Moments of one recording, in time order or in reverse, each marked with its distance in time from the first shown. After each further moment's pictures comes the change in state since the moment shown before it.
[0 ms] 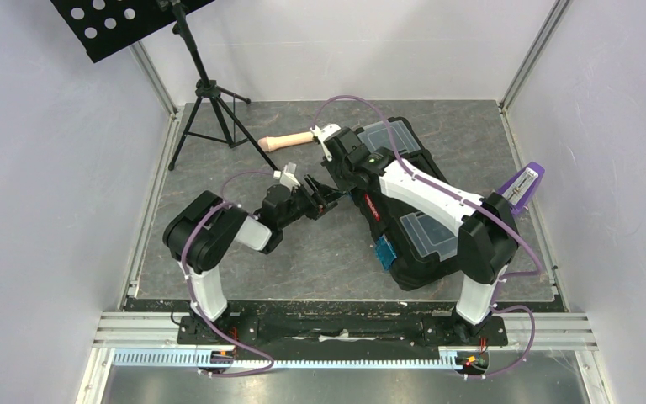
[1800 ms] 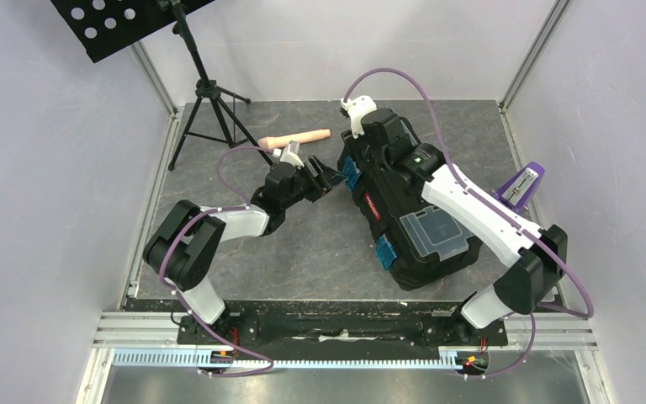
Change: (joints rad) left arm 0.002 -0.174 0.182 -0.425 -0.076 0.176; right arm -0.059 -0.251 -0.040 0.055 0.002 -0.031
